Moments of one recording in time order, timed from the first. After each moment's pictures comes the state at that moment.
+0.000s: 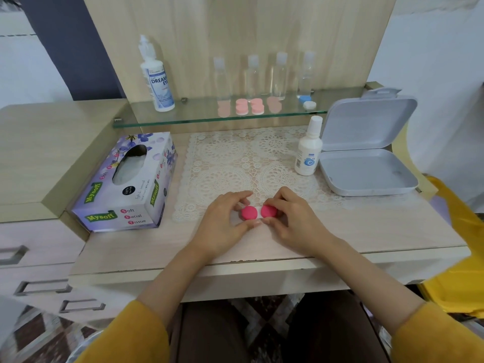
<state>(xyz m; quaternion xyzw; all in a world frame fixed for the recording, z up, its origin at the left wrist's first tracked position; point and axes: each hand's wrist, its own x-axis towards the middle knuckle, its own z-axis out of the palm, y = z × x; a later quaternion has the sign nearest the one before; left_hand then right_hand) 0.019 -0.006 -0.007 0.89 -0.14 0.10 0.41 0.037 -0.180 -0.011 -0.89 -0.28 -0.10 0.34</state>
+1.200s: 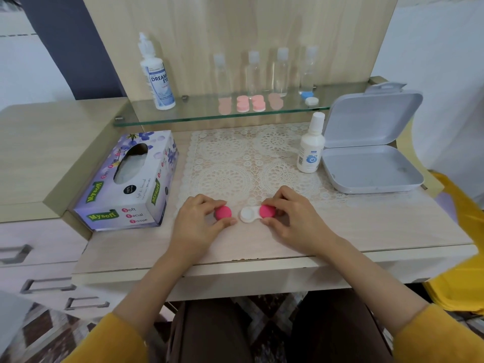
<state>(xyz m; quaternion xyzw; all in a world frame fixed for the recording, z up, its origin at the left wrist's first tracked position) 0.011 0.024 -0.007 0.94 -0.02 0.15 0.32 0.036 -0.181 -0.009 -0.90 -0.28 -0.09 0.34</state>
